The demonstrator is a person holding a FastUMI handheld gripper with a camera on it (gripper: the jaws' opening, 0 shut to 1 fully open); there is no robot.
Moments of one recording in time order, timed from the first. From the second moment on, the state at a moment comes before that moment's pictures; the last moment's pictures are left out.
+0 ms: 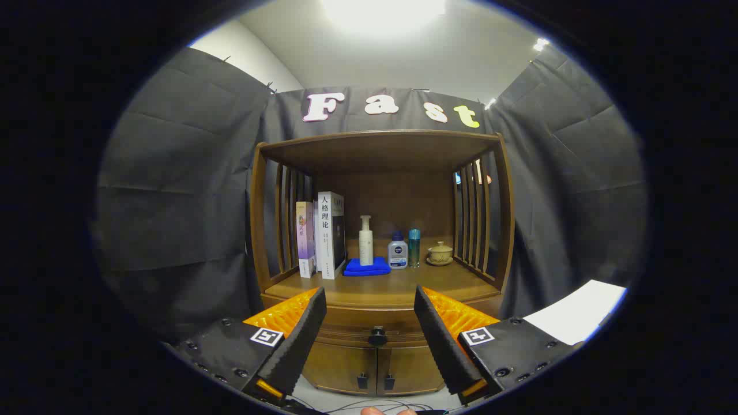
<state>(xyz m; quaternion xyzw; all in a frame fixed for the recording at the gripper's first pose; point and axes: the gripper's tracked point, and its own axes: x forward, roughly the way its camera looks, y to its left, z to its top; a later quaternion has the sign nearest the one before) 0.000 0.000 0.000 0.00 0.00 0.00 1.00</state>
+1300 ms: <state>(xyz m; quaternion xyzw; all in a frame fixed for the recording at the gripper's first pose) 0.039 0.004 -0.070 0.00 0.04 0.01 1.00</state>
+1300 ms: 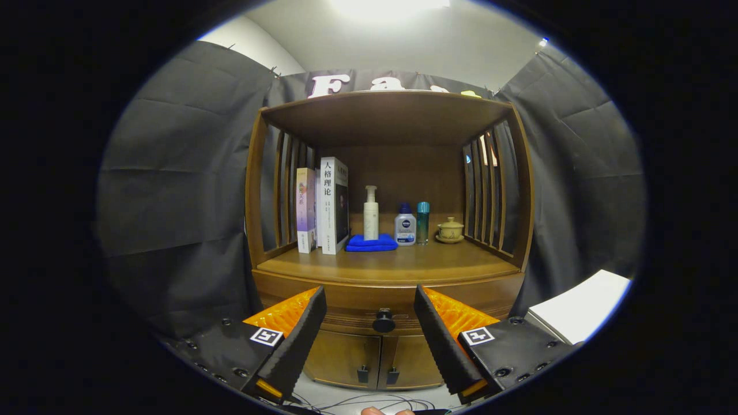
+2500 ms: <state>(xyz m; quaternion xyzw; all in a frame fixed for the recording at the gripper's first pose) 0.144 -0.019 -0.196 0.00 0.14 -0.03 0.99</state>
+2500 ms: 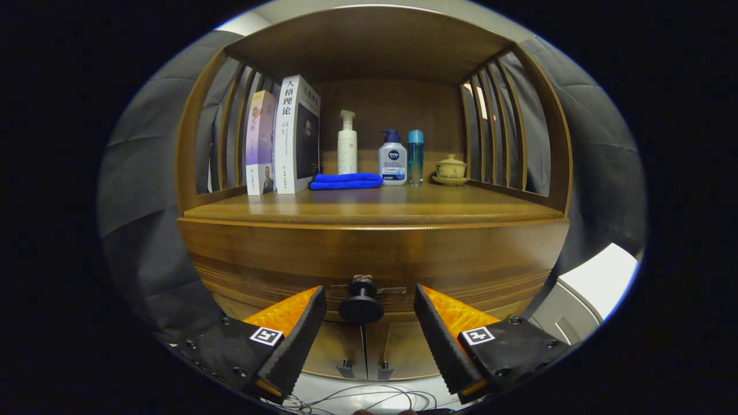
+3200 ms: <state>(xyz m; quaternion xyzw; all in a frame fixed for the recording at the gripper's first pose) 0.163 -0.012 -0.212 0.01 0.17 -0.02 0.99</state>
